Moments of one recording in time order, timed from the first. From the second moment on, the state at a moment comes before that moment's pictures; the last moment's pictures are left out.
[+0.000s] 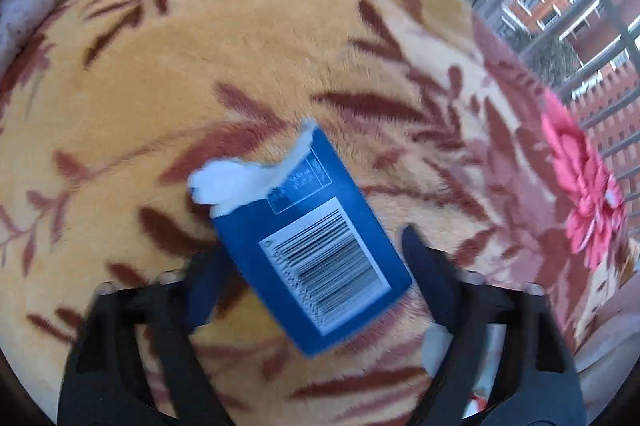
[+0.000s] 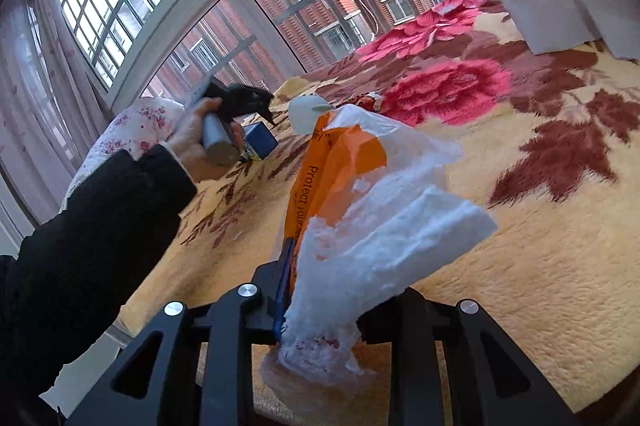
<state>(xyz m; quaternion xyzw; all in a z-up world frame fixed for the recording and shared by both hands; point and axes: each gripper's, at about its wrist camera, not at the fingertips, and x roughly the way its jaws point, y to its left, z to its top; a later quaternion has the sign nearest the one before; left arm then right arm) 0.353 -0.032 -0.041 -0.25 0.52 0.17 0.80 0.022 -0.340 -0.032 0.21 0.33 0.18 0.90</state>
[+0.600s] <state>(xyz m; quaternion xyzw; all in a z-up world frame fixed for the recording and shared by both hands) 0.093 -0.040 0.031 0.00 0.37 -0.01 0.93 -0.008 -0.293 0.000 0.14 0.33 0.19 0.91</state>
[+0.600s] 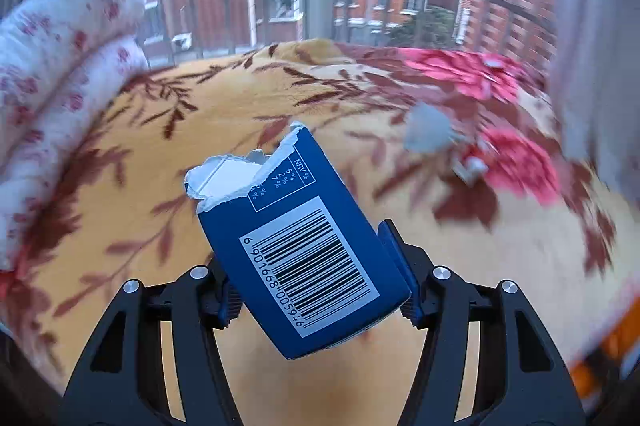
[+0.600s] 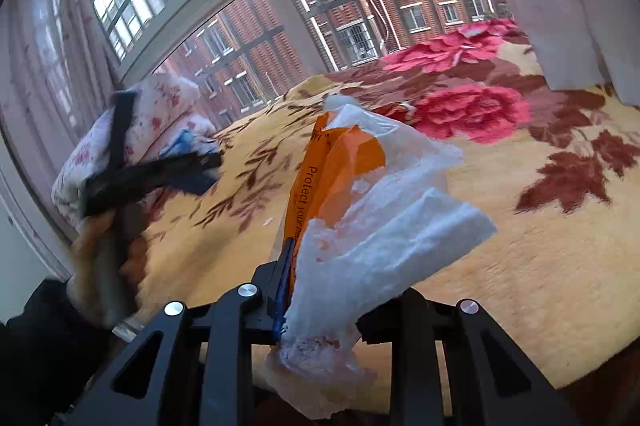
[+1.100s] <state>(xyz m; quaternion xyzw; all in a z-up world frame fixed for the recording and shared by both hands) -0.077 -0.045 0.027 0.06 0.33 -0.04 0.94 -0.088 -0.238 0.033 0.07 0.32 0.21 0.92</state>
